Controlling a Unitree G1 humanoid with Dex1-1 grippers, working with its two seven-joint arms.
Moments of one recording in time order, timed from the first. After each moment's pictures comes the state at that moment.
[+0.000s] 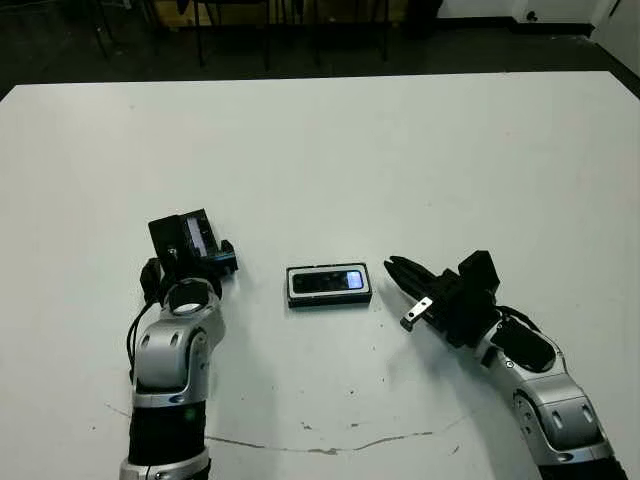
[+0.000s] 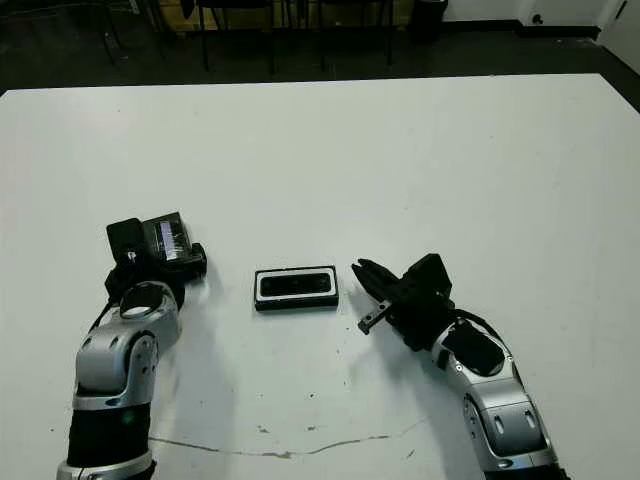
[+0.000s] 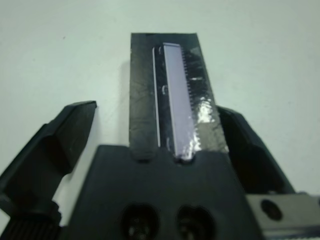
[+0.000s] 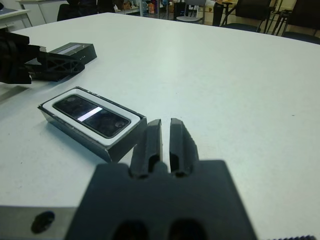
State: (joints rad) left arm -0.19 -0.07 0.11 -0.21 -0.12 0.88 0.42; right arm 0.01 -0.35 0.12 -0.17 0.21 0.23 0.53
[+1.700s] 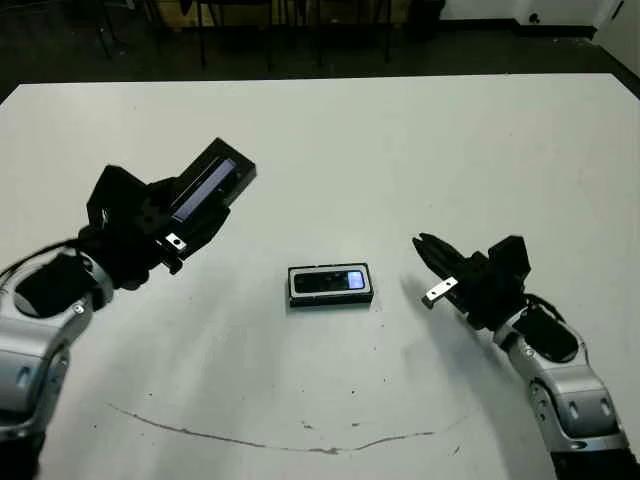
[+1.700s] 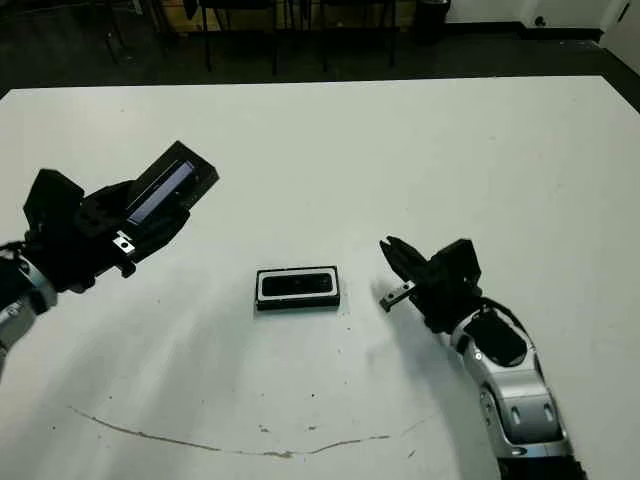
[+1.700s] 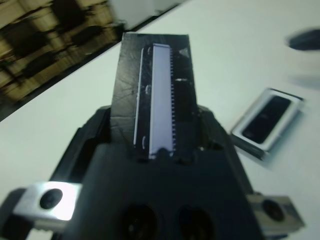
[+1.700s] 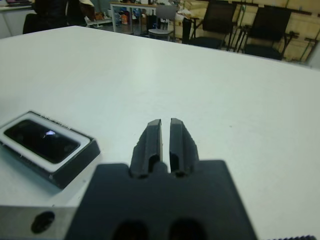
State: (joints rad) left arm -0.16 0.70 0.09 -0.47 -0.26 0.61 -0.65; right arm -0.06 -0.38 0.00 -0.16 0.25 0.28 0.47
